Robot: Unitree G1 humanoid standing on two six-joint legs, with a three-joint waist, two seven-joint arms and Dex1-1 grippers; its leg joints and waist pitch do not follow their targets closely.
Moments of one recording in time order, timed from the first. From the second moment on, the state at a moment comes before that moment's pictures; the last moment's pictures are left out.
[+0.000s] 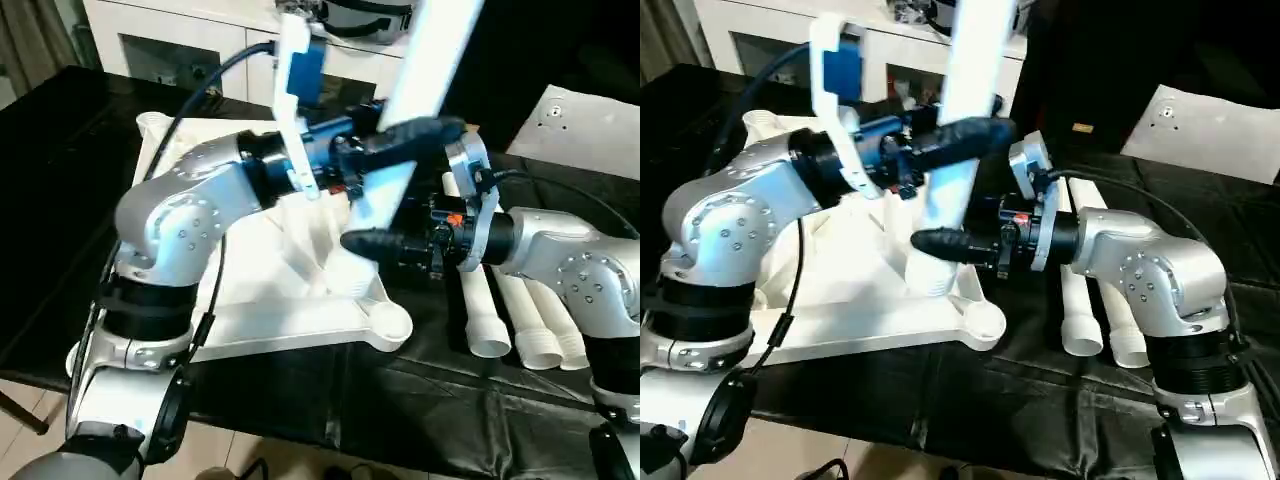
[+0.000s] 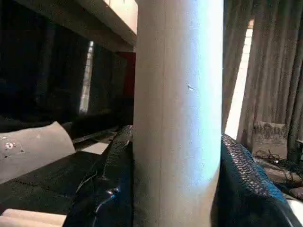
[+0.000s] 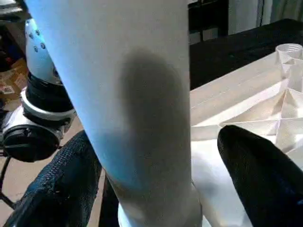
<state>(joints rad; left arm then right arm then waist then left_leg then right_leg) -0.83 0.21 -0.04 -0.07 -0.75 0.73 -0.82 -0.58 -0.49 0.05 -0.09 0.74 0.85 1.01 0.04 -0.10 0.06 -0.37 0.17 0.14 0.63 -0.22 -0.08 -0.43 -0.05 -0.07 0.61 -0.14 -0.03</state>
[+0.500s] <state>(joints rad) -0.83 0.21 -0.07 -0.07 -0.74 0.73 -0.85 -0.56 -0.51 0.12 -0.09 0.69 0.80 1.06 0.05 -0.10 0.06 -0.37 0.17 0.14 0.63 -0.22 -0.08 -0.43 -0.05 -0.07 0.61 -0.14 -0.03</state>
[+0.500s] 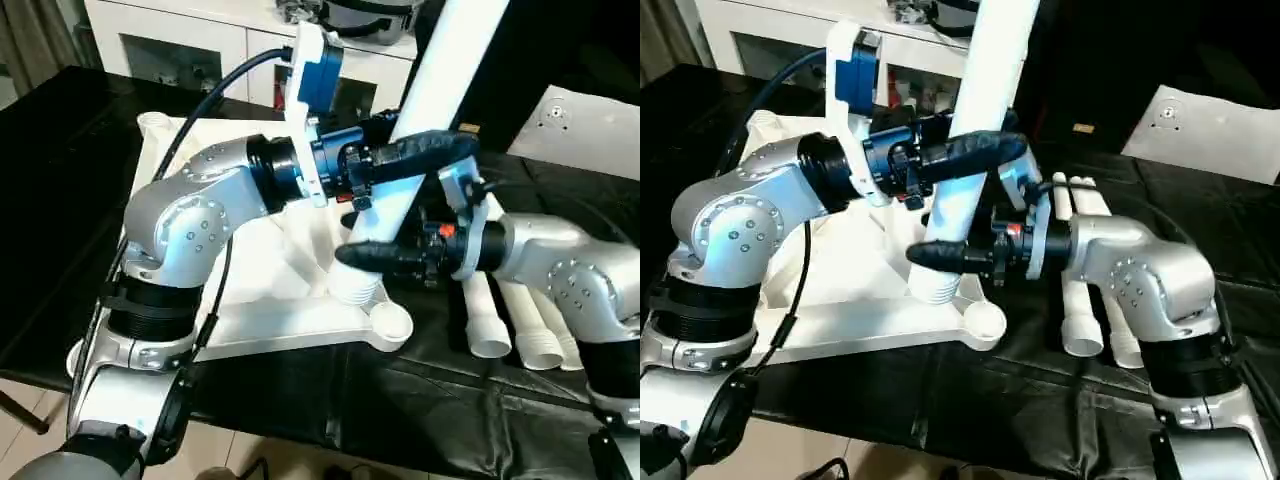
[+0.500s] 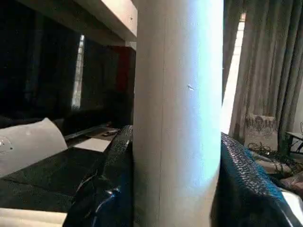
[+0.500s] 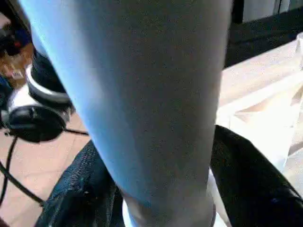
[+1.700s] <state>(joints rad) -0.83 0.22 -0.09 -0.06 -0.72 0.73 -0.87 -0.55 -0.48 0.12 -0.08 0.68 0.76 1.09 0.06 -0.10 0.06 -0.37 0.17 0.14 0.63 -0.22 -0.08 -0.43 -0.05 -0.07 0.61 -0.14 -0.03</state>
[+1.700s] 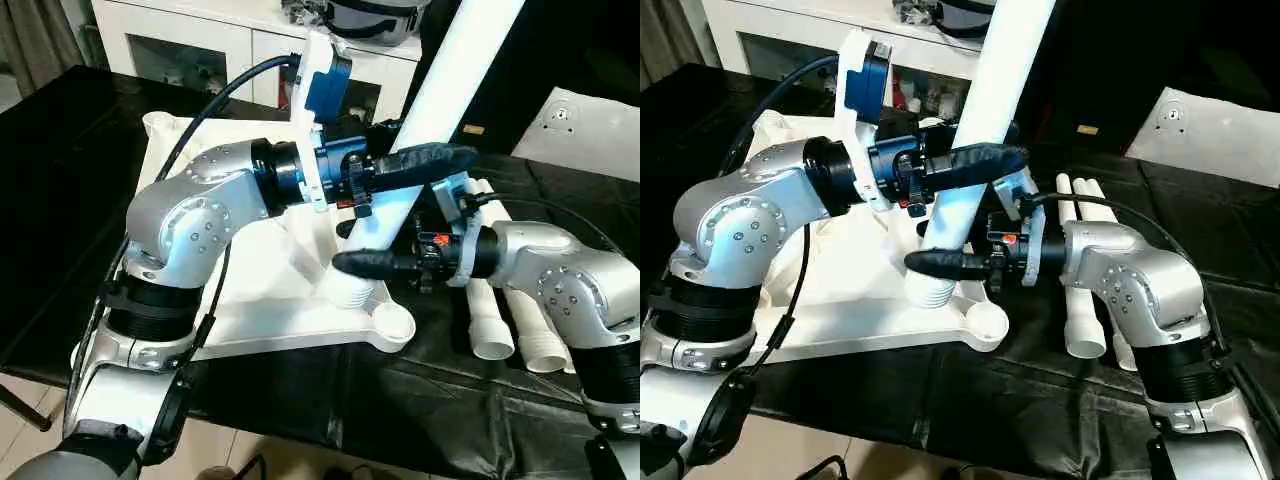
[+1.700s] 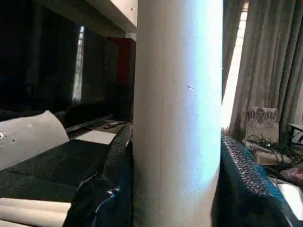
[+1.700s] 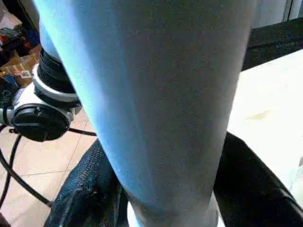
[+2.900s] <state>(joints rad) -0.87 -0.09 0.19 -0.07 -0.94 0.66 -0.50 -0.45 -0.27 0.04 -0.04 0.63 0.63 0.84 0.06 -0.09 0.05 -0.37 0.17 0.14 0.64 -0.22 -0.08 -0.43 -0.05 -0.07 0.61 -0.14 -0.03</state>
